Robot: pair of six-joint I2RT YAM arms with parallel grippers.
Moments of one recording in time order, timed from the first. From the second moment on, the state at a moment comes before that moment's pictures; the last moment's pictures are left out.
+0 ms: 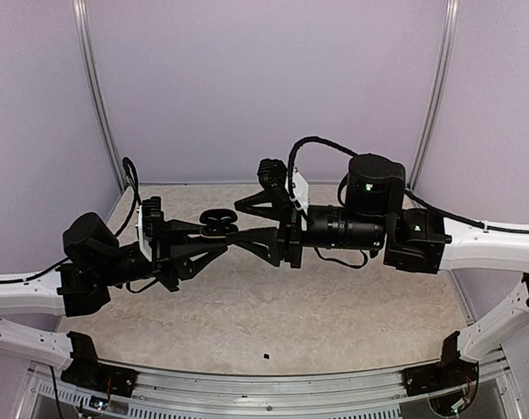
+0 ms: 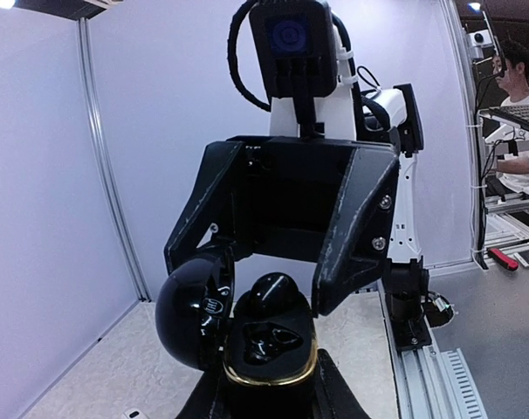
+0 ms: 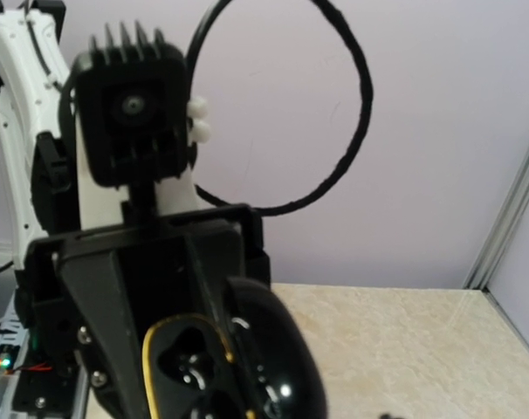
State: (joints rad) left arm -1.00 0.96 0.56 0.65 0.38 0.11; right arm 1.19 1.37 1.19 0.15 -0.21 -0.23
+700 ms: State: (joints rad) left arm -0.94 0.96 0.56 0.66 0.30 -0.02; right arm 1.10 1.30 1.14 0.20 -0.24 -0.16
